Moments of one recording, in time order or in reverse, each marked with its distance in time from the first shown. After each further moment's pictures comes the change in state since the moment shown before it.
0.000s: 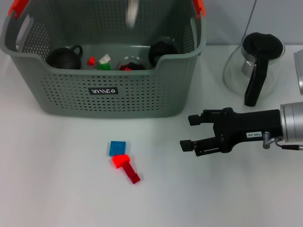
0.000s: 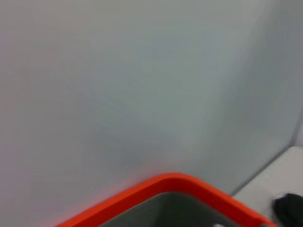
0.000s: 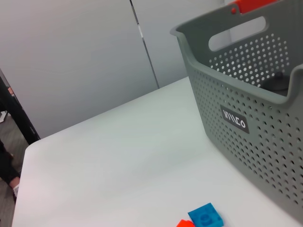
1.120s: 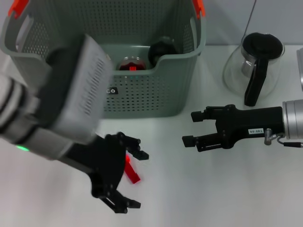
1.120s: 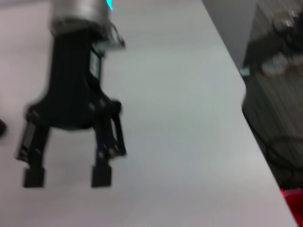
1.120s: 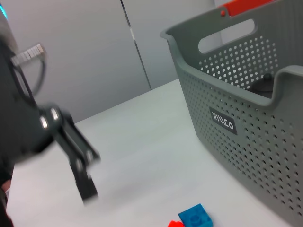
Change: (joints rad) left arm 0.492 -0.185 0.419 0.588 0.003 0.658 0.621; right arm 0.001 -0.006 0.009 0.002 0.000 0.013 0.008
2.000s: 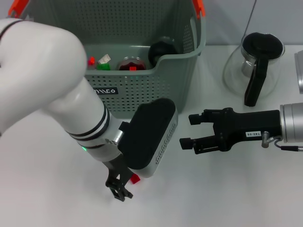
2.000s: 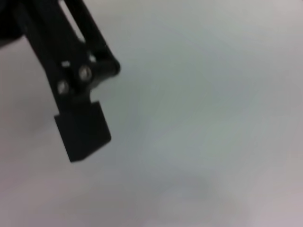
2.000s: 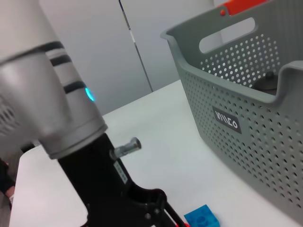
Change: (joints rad) left arm -0.200 0.003 0.361 -0.380 0.304 -0.363 0.078; right arm -0.008 0.013 0.003 0.000 0.000 -0.001 0.014
